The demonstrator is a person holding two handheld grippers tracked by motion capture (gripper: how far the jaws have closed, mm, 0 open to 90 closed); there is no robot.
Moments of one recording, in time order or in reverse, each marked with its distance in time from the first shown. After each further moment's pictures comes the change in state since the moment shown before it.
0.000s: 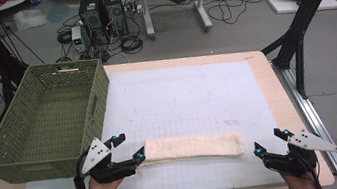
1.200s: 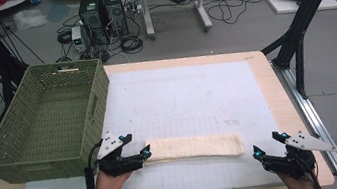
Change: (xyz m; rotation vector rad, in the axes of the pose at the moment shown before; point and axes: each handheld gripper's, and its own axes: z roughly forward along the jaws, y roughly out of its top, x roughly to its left) left arm 0.003 -0.007 0.029 0.192 0.026 -0.029; right arm 0.000 -0.006 0.003 0.049 0.019 0.006
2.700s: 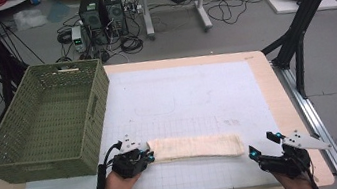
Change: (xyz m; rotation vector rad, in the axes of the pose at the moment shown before) left arm -0.015 -0.014 0.028 0.279 -0.011 -0.010; right arm 0.005 0.002 0.006 -0.010 0.062 0.023
